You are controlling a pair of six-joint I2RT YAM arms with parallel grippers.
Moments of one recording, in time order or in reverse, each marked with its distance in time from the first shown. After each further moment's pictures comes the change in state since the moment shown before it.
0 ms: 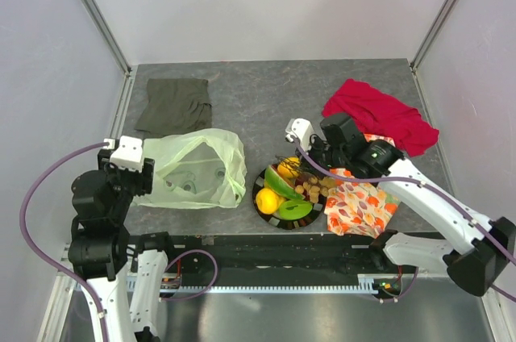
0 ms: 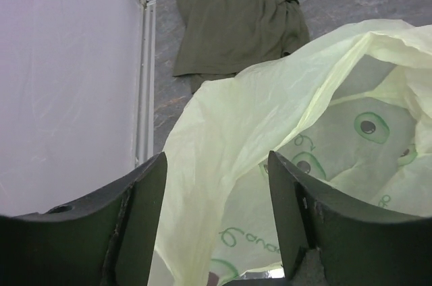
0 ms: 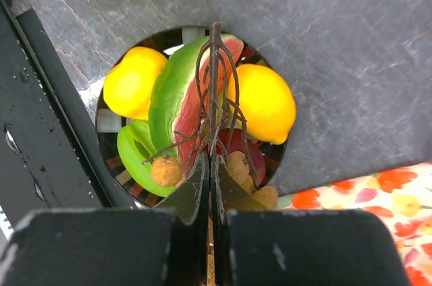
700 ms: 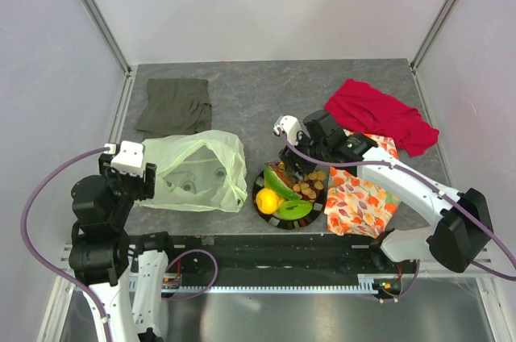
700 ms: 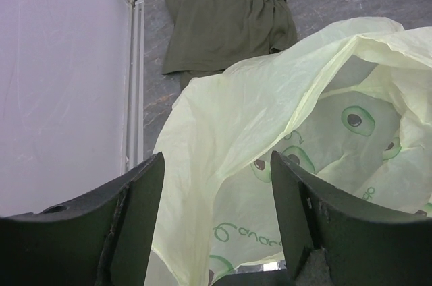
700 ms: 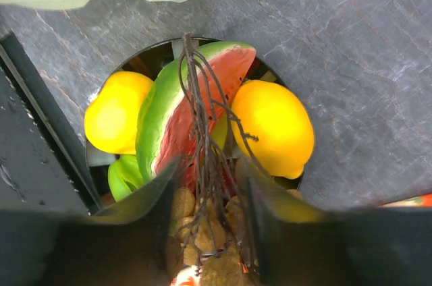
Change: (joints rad) left arm 0.026 -0.031 0.000 -0.040 0.061 -0.003; right arm 0.000 0.209 -0.019 0.141 -0.002 0.097
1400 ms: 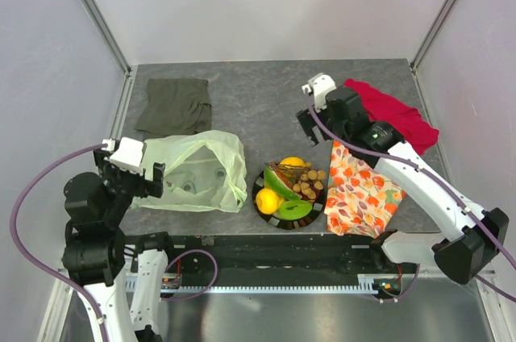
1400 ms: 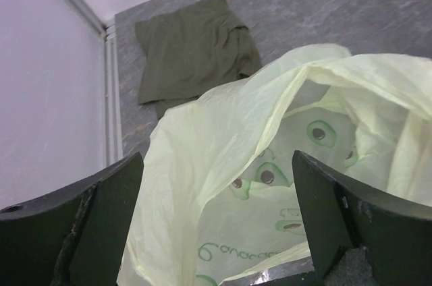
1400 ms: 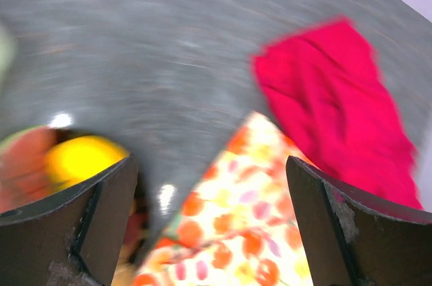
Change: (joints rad) left arm 0.001 0.041 0.075 -0.003 0.122 -0.010; right arm -0.076 -0.074 0.182 -0.022 0.515 0.075
